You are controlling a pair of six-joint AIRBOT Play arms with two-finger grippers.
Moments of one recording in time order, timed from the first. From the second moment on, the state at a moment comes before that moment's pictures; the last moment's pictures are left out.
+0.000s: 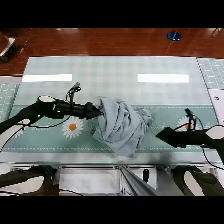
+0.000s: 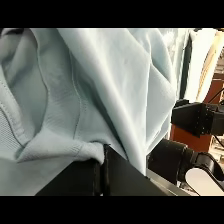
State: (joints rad) left arm -0.20 -1.41 0.70 0.22 -1.06 -0.89; right arm -0.15 -0.75 0.29 -0.92 1.11 1.50
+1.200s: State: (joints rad) left arm 0.21 -1.04 1.25 0.21 -1.07 -0.96; right arm 0.14 -1.13 1.72 -1.09 1.25 1.47
